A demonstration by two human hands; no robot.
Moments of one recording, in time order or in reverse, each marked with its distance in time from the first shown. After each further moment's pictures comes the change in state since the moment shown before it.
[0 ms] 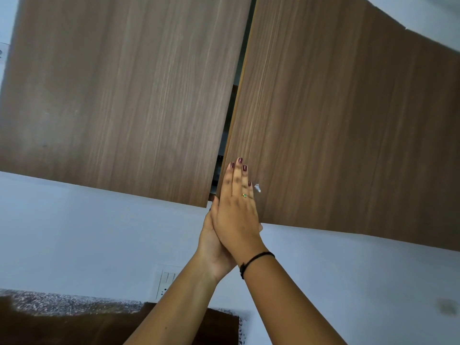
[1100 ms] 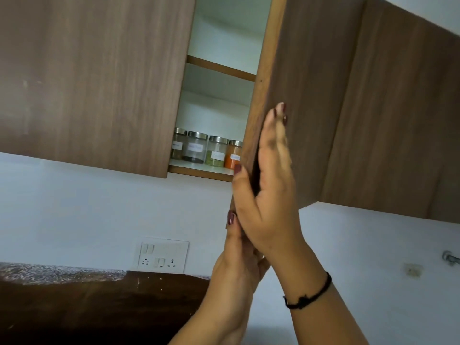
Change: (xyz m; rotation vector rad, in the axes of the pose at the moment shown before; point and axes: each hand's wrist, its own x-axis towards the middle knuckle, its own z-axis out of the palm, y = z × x) left_hand -0.098 -0.146 0.118 0.356 -0.008 0.275; right_hand -0.080 0.068 -0.168 0.560 0.290 -0.085
